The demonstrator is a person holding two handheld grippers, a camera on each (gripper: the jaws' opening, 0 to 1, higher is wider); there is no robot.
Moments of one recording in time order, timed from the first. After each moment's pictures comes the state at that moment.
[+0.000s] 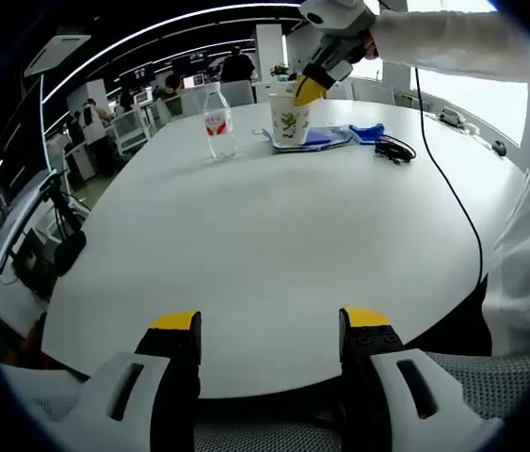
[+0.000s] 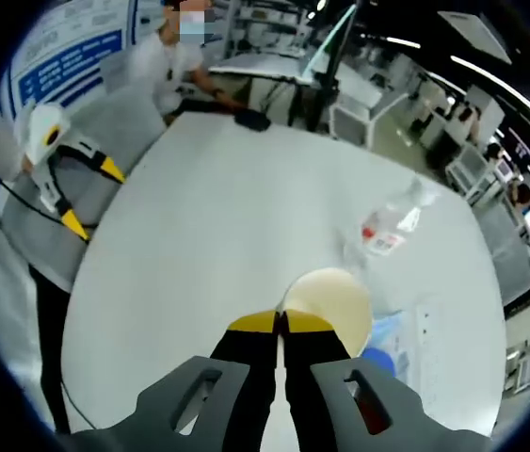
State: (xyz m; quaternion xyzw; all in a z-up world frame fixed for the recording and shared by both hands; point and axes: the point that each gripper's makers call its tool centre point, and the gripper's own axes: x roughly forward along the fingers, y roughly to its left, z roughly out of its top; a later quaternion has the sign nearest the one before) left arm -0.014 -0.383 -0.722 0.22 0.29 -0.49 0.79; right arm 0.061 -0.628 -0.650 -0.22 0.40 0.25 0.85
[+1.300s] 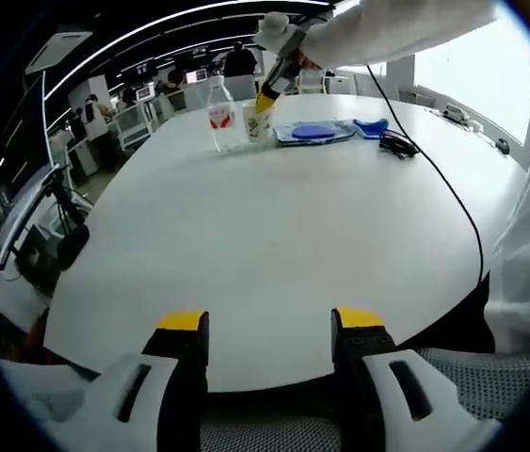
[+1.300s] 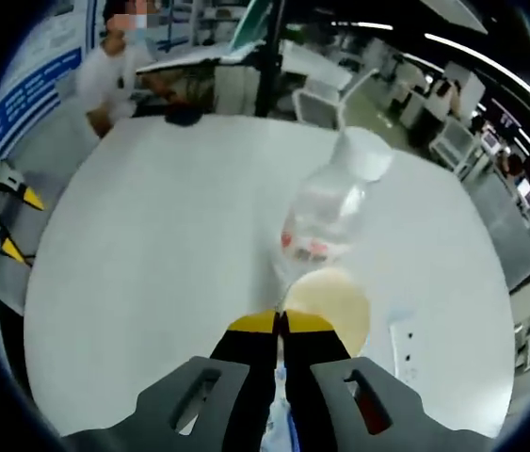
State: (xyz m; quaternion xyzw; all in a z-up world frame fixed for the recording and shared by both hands) left arm -0.011 -0.377 -0.726 0.23 0.30 -0.48 0.79; right arm 0.152 -0.678 -0.692 -0.21 0.42 0.22 0.86
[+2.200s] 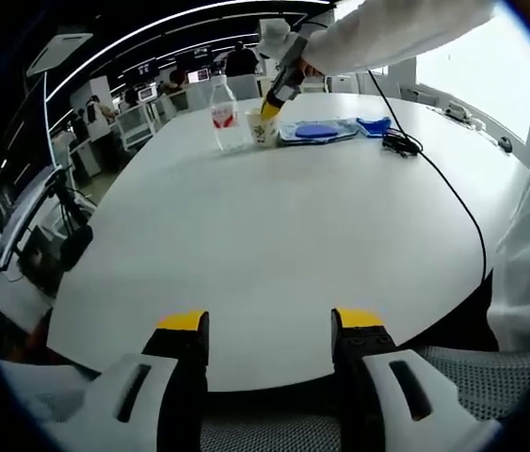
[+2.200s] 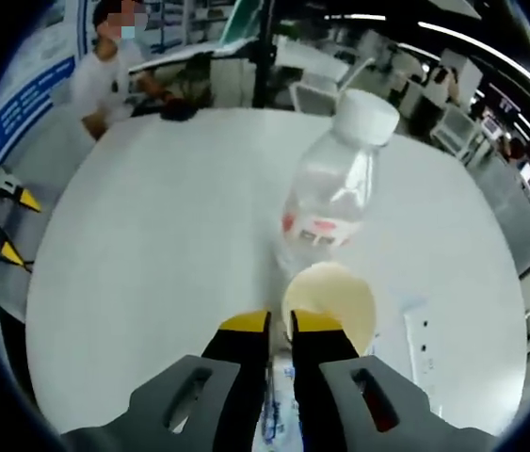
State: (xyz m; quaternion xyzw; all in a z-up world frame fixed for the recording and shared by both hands) left arm -0.008 -0.375 -0.726 0.24 0.29 -0.48 0.79; right arm 0.150 -0.683 -0.705 -0.18 0.42 0.21 0.86
